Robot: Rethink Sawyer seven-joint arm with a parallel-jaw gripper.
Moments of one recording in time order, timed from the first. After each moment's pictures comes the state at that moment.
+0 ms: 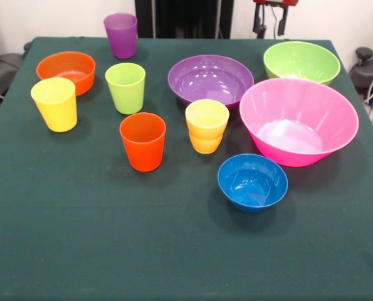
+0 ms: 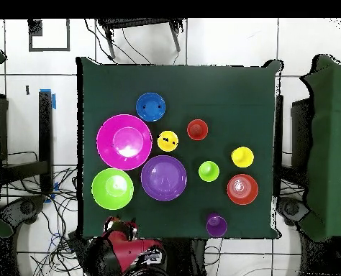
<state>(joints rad) 0.09 -0.59 -0.03 2.36 -0.04 -0.35 2.18</state>
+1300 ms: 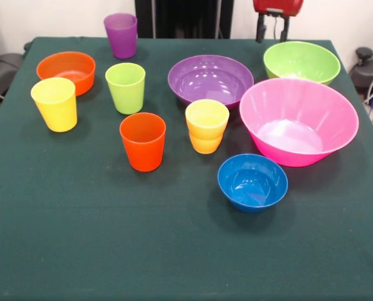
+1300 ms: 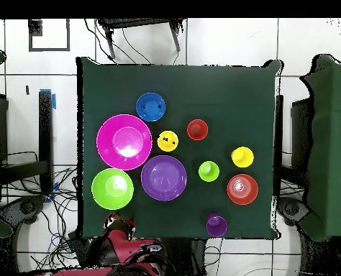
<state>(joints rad) 0.07 -0.51 0.00 2.36 -0.01 -0.48 2.30</state>
